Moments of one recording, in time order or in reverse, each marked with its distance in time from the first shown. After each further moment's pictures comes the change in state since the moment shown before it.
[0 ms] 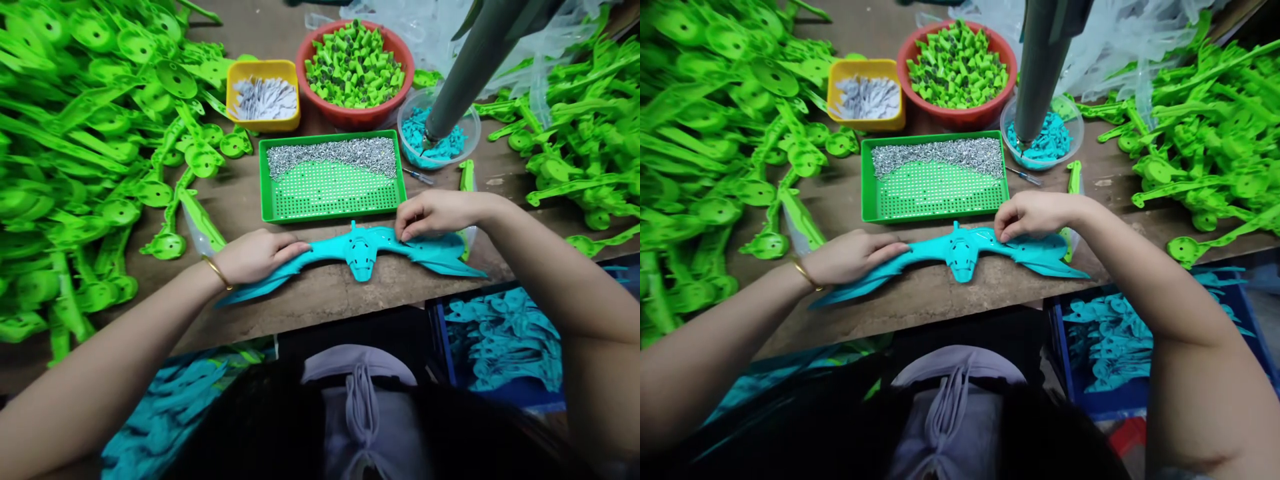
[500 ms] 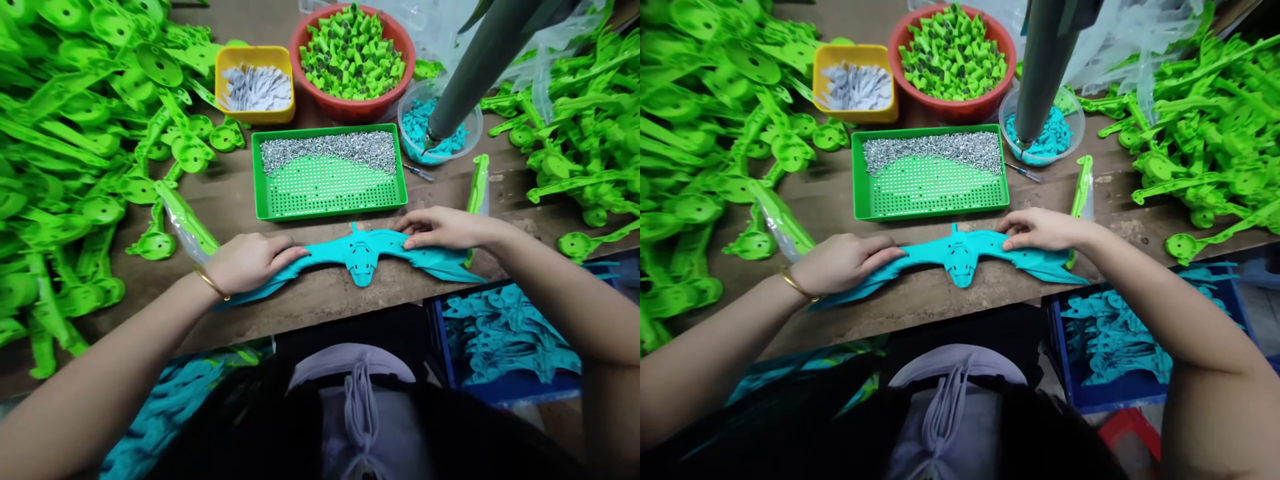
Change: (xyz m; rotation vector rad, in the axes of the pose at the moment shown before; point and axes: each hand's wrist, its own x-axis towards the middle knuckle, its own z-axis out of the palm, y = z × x) left_hand -0.008 0.001 0.010 0.148 0.059 -0.031; right_hand -0.018 0.005 0.041 0.238 0.181 0.213
